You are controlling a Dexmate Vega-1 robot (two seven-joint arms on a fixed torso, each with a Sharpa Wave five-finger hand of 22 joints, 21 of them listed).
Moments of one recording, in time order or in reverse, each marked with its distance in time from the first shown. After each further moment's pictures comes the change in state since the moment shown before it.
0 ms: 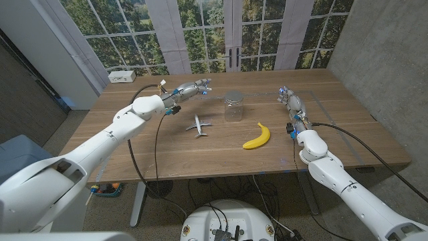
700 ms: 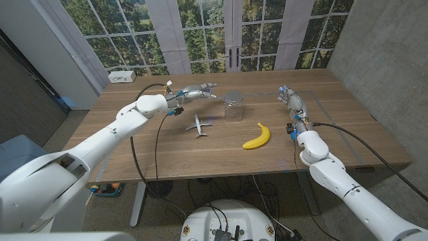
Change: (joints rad) left arm -0.040 -0.013 0.047 0.027 0.056 -0.004 -0.043; left_hand 0.096 -0.033 -0.029 0.007 0.008 -0.007 -0.061 0.015 0.005 -0.011 -0.114 0.004 0.005 -0.009 -0.024 0.005 0.000 0.014 -0.010 -0.055 0.000; right arm -0.042 -0.017 0.012 -0.070 -0.028 -0.003 -0.030; right_hand 0.000 0.000 -0.004 -0.012 0.000 0.007 0.000 0.000 0.000 0.004 -0.004 0.000 0.000 0.000 0.000 0.000 0.000 0.000 0.000 -0.012 0.000
